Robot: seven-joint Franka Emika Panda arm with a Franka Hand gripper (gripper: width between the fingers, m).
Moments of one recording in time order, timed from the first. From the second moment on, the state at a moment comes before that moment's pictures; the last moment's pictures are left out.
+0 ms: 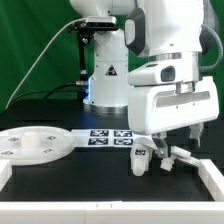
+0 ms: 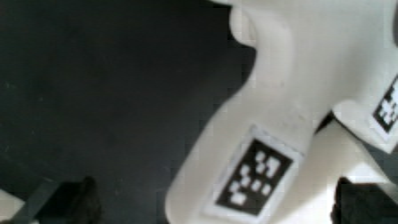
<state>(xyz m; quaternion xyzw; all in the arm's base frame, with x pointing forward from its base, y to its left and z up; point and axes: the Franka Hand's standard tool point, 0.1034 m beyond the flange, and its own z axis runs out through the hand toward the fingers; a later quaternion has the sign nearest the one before) 0.545 0.094 0.052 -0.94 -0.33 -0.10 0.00</state>
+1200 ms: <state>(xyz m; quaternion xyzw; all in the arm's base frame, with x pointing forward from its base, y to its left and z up) 0.539 0.080 0.032 -0.93 -0.34 -0.09 0.00</state>
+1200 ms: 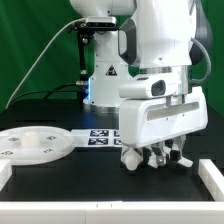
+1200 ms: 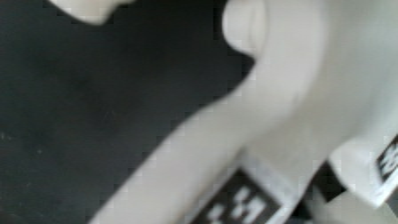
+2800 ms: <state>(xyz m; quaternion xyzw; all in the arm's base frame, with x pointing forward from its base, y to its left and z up) 0.545 0.016 0.097 -0.98 -0.17 -0.01 0.06</state>
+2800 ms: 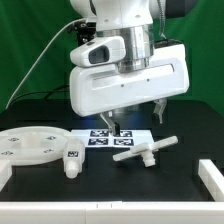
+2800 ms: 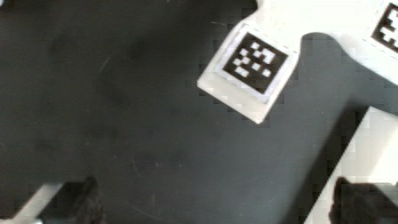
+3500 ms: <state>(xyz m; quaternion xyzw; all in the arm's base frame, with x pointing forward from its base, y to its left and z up) 0.518 0.028 0.047 -0.99 -0.08 0.01 0.09</state>
